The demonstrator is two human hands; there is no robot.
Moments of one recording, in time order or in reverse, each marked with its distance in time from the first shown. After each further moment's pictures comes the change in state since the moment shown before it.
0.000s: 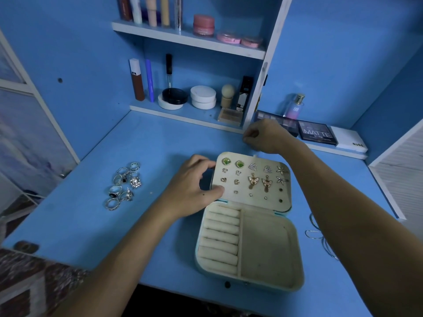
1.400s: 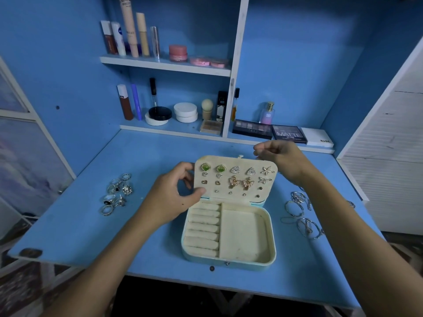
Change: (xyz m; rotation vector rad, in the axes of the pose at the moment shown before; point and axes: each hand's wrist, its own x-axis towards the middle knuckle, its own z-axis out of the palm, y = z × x) left_hand -0.025 0.015 -0.007 -0.050 0.154 0.193; right_hand -0.122 0.026 -0.025 0.820 0.158 0.189
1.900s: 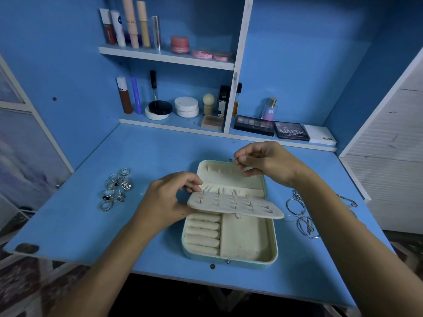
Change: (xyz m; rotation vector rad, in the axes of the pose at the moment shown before) left_hand -0.017 -0.010 -0.003 0.117 0.051 0.308; right_hand -0.014 -0.017 0.030 0.081 -0.299 -0.019
